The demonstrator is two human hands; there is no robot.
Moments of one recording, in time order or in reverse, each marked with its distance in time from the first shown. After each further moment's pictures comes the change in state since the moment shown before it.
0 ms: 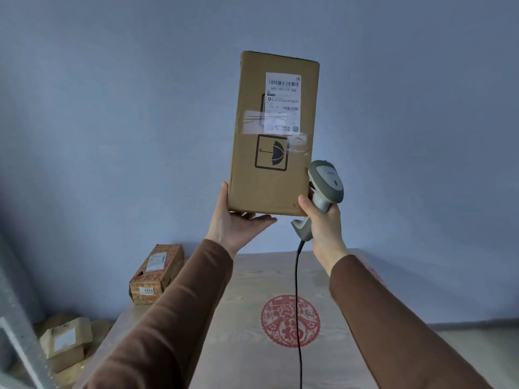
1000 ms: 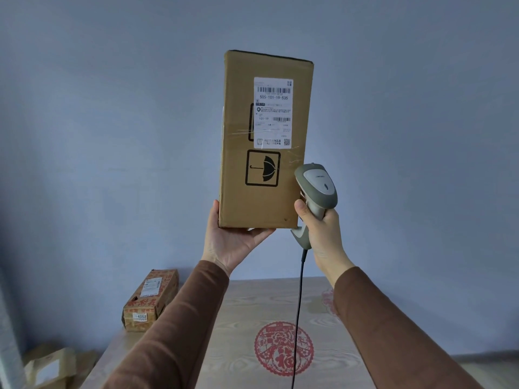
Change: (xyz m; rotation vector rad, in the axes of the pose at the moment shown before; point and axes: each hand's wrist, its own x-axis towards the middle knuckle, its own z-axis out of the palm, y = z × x) left_hand -0.029 -0.003 0.021 0.003 -0.350 -0.011; right_hand -0.037 -0.082 0.012 -0.090 -0.136 -0.256
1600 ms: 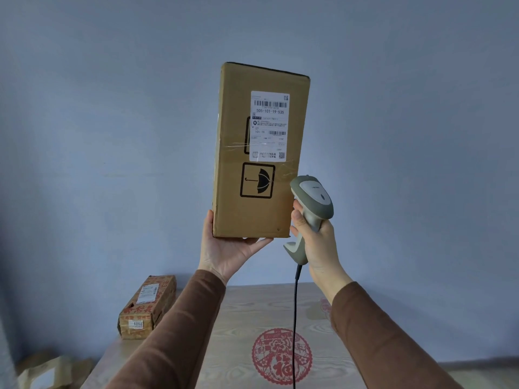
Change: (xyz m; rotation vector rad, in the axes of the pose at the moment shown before) left_hand 0.005 -0.006 -0.011 -0.003 -0.008 0.018; right_hand -0.008 0.004 -0.003 0.020 -0.006 0.052
